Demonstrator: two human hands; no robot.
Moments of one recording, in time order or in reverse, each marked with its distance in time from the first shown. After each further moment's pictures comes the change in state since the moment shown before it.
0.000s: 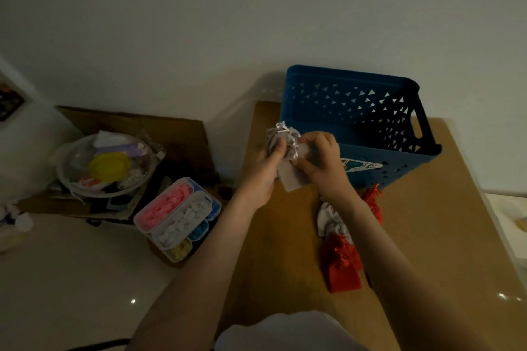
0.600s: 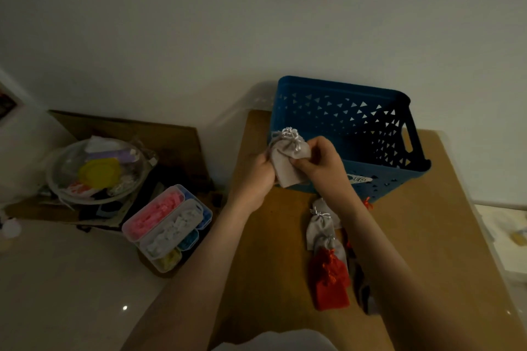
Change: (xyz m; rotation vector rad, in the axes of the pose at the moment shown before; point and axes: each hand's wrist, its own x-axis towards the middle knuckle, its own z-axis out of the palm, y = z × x) left_hand 0.019 0.007 0.022 0.244 0.073 0.004; right_hand 0.024 -0.001 -0.024 0.167 0.013 0.203
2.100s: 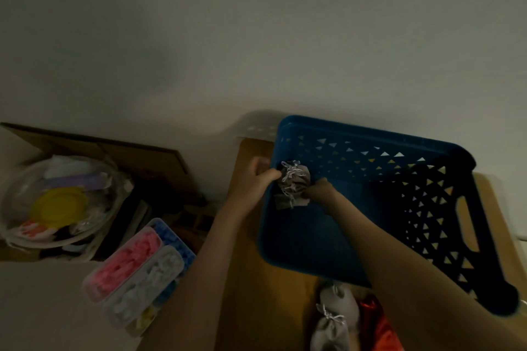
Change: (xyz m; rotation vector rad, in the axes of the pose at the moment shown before) left_hand 0.220 0.007 -0.035 0.245 0.099 -0.123; right_hand 0.261 0.202 0.036 -0.456 -0.272 0.832
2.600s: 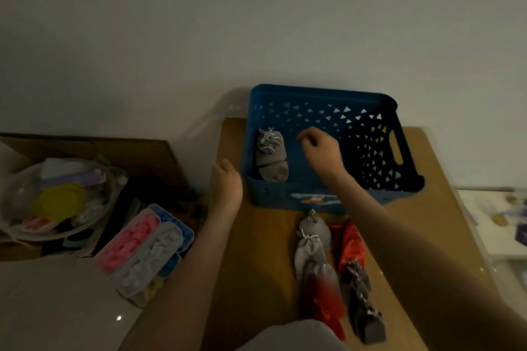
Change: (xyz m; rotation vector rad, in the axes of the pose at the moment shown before) left_hand -0.105 -0.044 0.015 0.077 0.457 -0.093; right_hand -0.205 0.037 -0.047 0.228 0.431 -0.688
